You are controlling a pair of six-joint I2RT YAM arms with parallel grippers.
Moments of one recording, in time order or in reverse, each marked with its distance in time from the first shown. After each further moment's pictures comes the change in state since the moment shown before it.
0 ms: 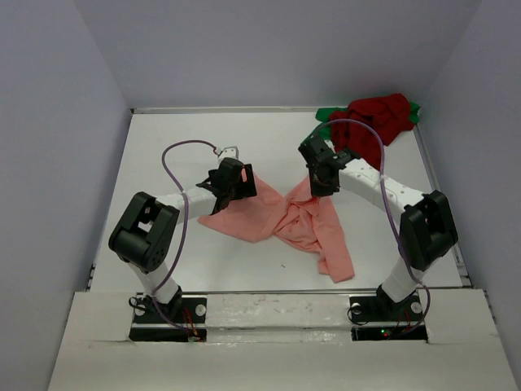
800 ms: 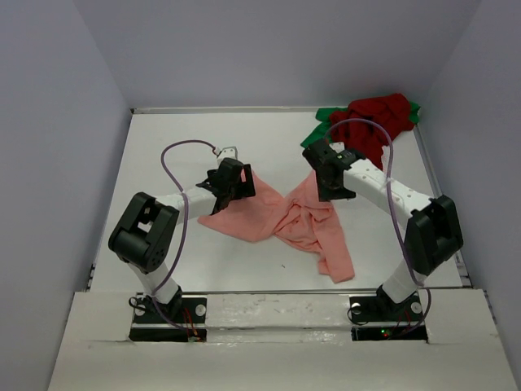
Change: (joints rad) left arm 0.000 -0.003 0.000 -0.013 -0.031 0.004; right arm -0.001 0.011 0.002 -0.219 0.223 0.064
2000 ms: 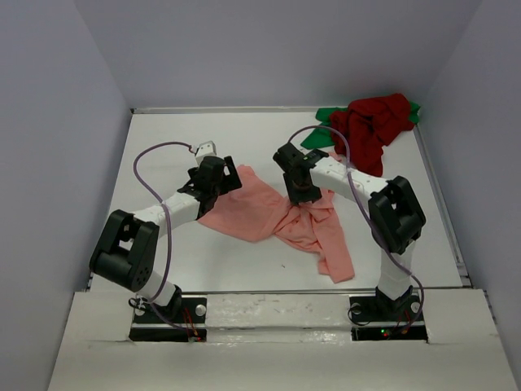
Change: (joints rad) left arm 0.090 -0.172 -0.091 0.033 -0.040 -0.058; right arm 0.106 0.224 0.148 0.123 -0.197 -0.083
